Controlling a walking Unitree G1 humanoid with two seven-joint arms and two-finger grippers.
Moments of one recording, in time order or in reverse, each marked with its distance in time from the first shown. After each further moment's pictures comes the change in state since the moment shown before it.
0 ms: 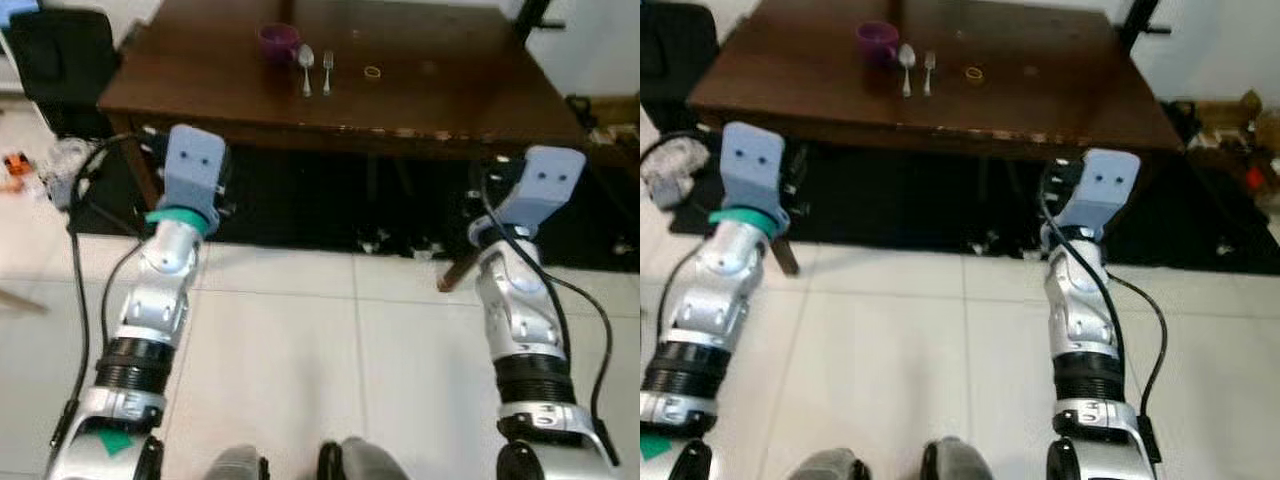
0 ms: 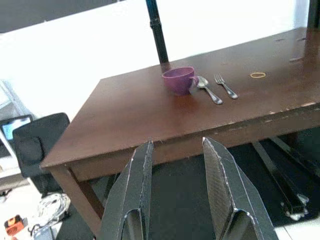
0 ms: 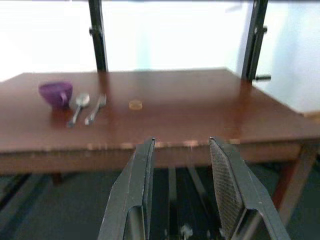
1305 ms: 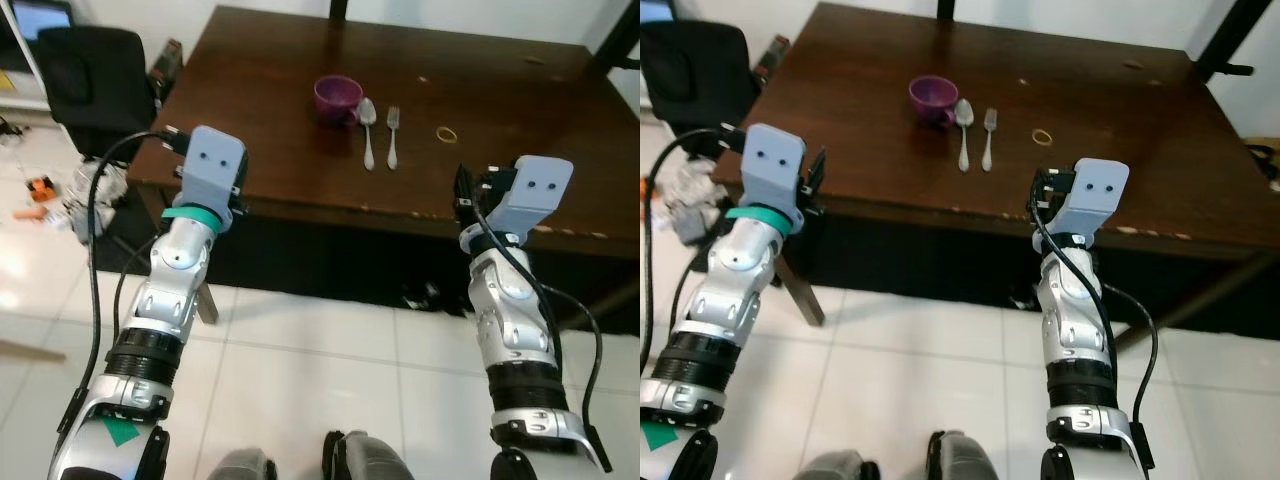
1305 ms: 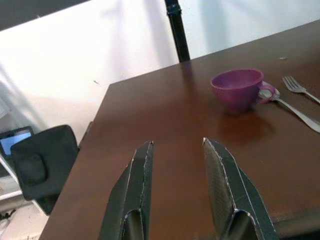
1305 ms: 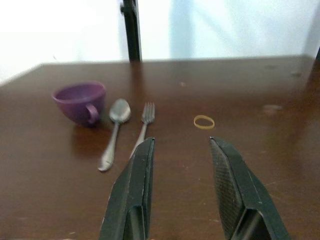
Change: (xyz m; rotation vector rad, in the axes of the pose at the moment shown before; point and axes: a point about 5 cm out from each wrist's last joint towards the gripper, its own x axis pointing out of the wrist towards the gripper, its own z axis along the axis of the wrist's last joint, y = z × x) left arm 0.009 -0.019 0.004 0.010 -0.033 -0.087; right arm -0.014 -0.002 -0.019 0.008 0.059 -0.010
